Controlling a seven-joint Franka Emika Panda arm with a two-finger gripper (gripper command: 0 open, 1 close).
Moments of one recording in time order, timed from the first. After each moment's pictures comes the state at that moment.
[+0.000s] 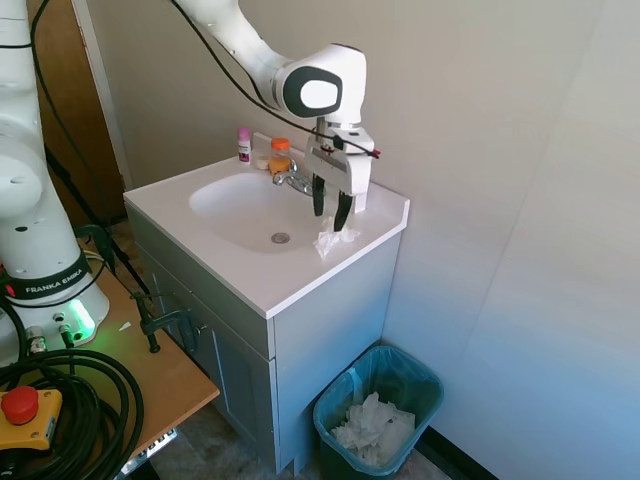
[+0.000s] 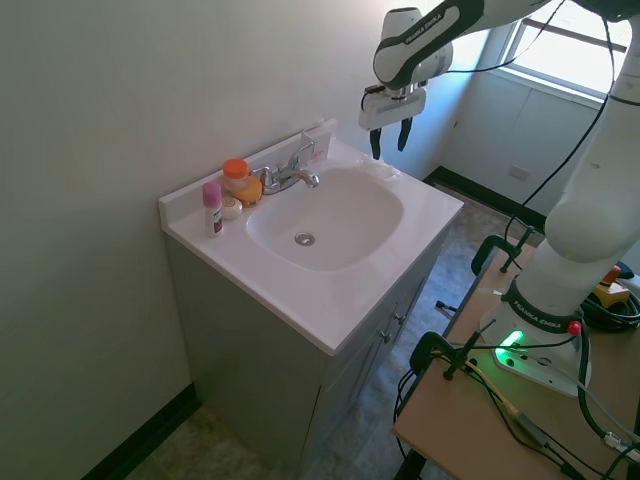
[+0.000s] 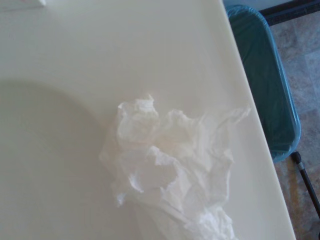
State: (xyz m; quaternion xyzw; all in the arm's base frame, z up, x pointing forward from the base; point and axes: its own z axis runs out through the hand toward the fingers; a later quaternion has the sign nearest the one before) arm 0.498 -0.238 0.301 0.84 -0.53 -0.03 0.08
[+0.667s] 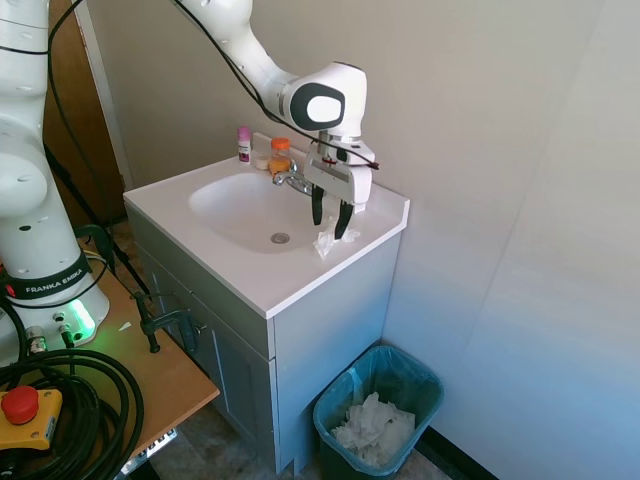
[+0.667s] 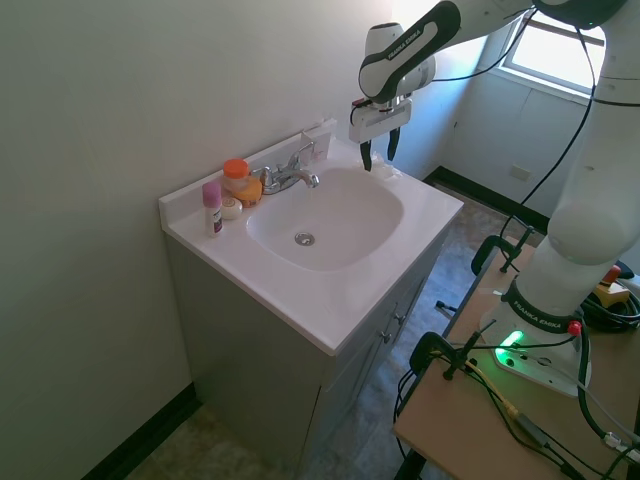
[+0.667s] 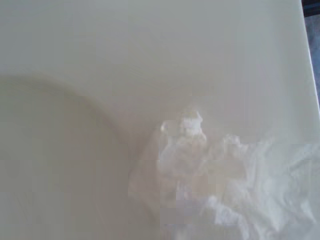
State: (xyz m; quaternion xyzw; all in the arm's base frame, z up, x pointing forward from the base) arm 0.523 -0.236 0.262 0.85 -0.51 -0.04 0.08
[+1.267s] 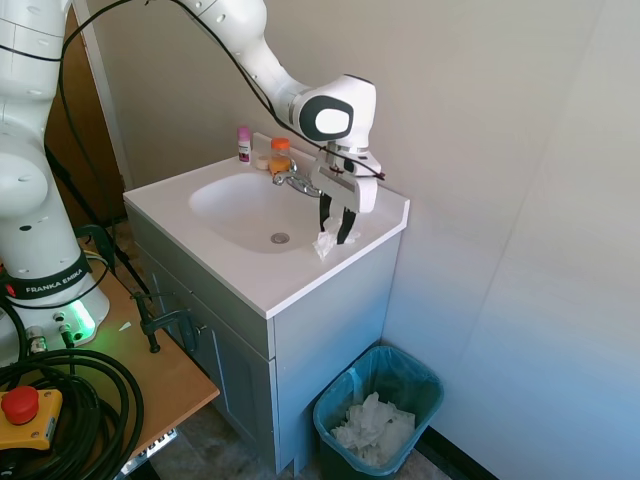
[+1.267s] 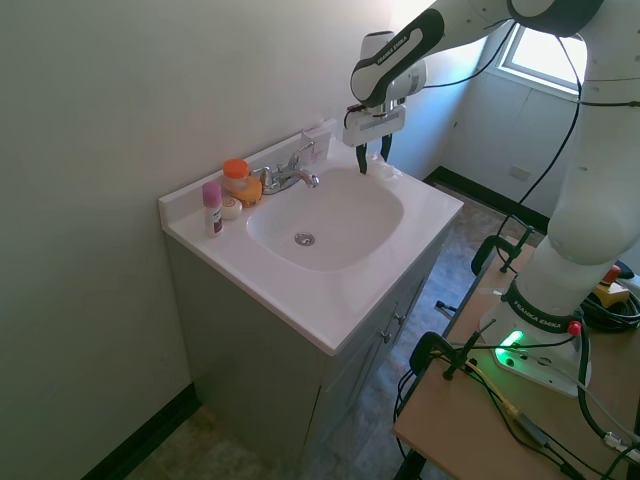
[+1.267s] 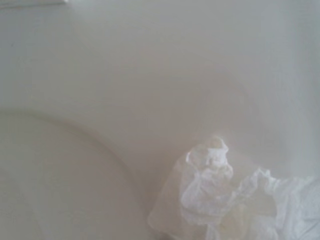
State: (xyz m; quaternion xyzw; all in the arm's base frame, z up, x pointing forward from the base) arm 0.532 -0.241 0.250 0.85 -0.52 -0.05 0.07
